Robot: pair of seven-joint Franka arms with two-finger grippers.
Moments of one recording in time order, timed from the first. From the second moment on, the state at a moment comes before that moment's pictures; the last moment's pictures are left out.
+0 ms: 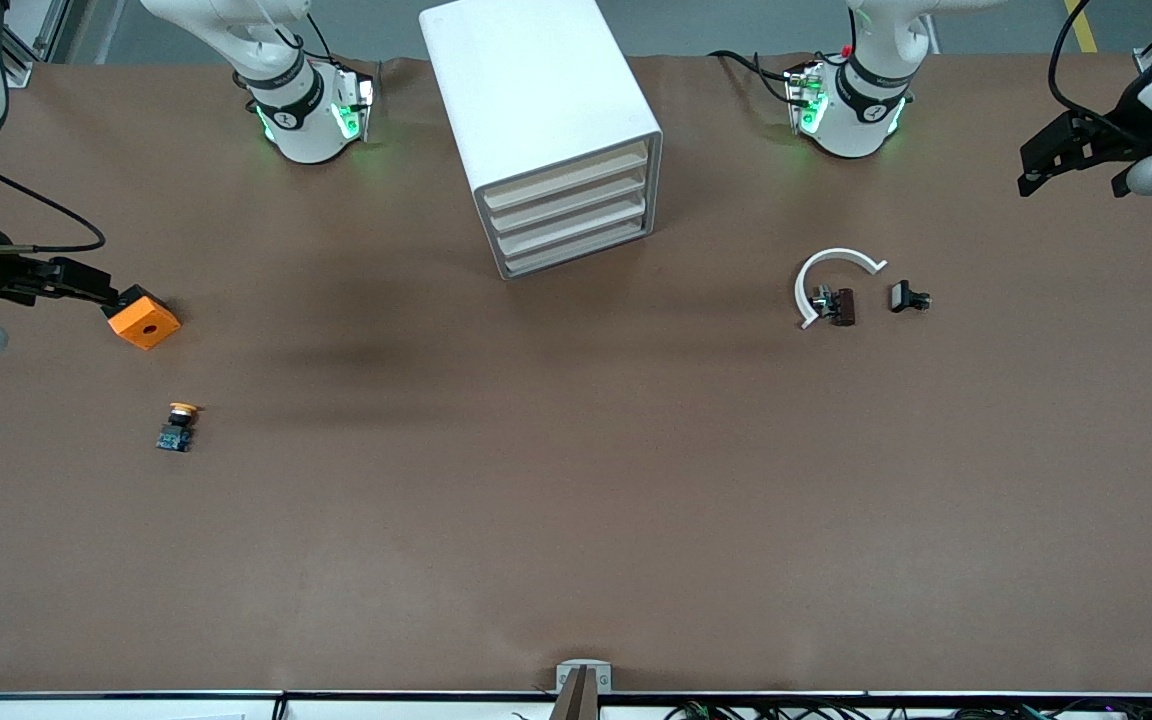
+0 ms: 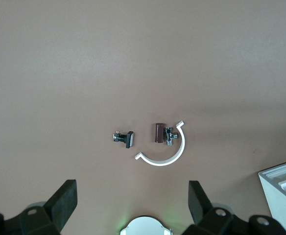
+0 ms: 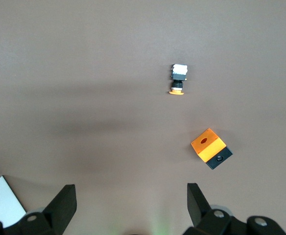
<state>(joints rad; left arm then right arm) 0.01 -0.19 -0.08 -1.72 0.00 1.48 -0.02 -0.03 0.10 -0.04 -1.58 -0.02 1.52 -0.04</state>
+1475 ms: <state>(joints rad) 0.01 -0.08 -0.08 -1.61 0.00 1.48 -0.02 -0.03 0.01 -0.04 -1.45 -0.02 1.36 0.05</state>
